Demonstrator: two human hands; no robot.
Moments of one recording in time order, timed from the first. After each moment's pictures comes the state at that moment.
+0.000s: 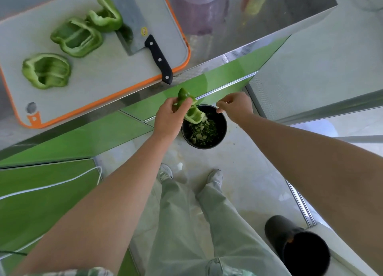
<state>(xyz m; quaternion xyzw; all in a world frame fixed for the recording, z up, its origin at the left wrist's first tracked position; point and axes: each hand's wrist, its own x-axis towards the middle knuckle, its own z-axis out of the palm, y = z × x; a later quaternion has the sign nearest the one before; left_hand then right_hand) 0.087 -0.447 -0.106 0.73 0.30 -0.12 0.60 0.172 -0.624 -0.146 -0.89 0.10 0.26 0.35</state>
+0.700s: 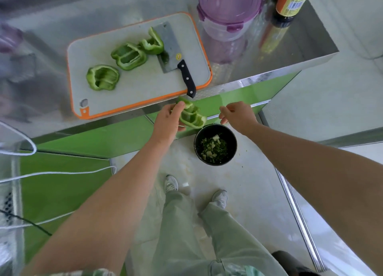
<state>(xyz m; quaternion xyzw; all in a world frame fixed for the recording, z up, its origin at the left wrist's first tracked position) 0.060 -0.421 -0.046 0.67 0.36 -0.03 0.65 0.168 -0.598 -0.086 -0.90 -0.07 0.27 0.34</state>
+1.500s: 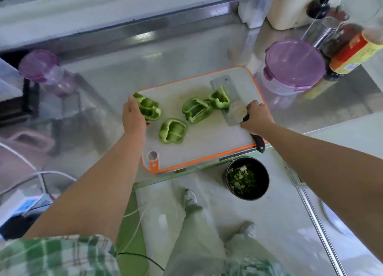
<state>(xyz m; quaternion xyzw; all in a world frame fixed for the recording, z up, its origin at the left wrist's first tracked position) 0.122 -0.133 -0.009 0.60 0.50 0.15 0.60 0.251 -0.415 -0.047 -0.96 -0.06 0.22 0.14</state>
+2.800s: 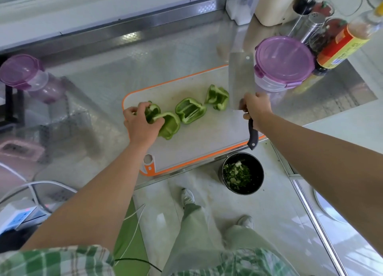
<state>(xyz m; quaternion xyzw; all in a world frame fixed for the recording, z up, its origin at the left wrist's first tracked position) 0.115 -0.145 -0.029 0.86 0.35 0.02 0.38 0.253 -0.403 -0.013 -0.78 0.19 0.17 0.57</state>
